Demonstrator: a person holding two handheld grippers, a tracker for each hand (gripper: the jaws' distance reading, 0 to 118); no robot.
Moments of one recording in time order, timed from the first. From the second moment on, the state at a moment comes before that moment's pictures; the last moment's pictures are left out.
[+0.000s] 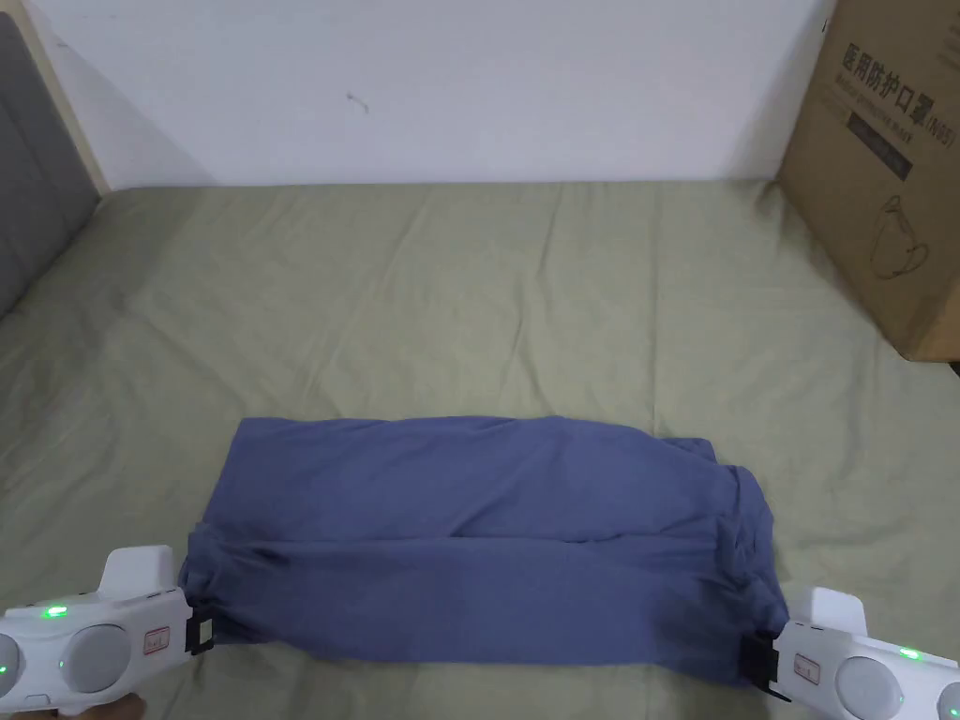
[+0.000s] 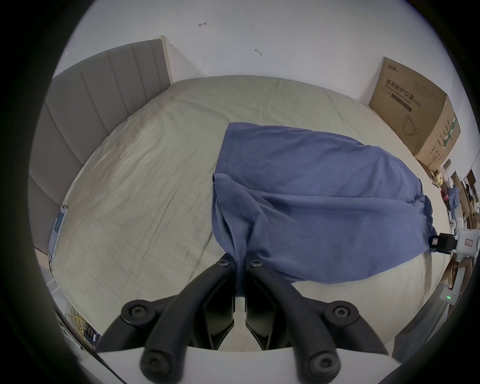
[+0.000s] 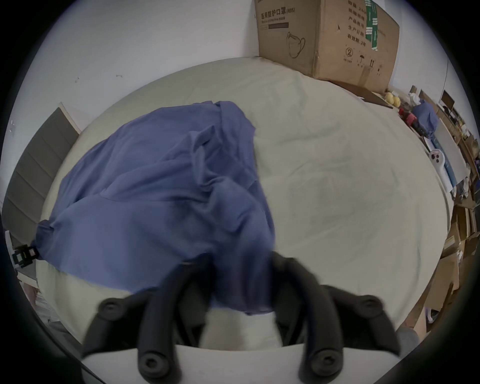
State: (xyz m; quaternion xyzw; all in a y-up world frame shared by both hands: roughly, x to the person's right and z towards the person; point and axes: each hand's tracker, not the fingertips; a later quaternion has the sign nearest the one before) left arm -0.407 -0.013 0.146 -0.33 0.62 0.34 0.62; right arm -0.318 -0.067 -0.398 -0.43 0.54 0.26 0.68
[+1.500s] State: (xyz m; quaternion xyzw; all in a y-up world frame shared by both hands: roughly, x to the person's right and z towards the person) left arm -0.317 0.116 0.115 -0.11 0.71 0.17 0.68; right arm -0.240 0.153 -0.325 -0.15 0.65 0.11 0.74
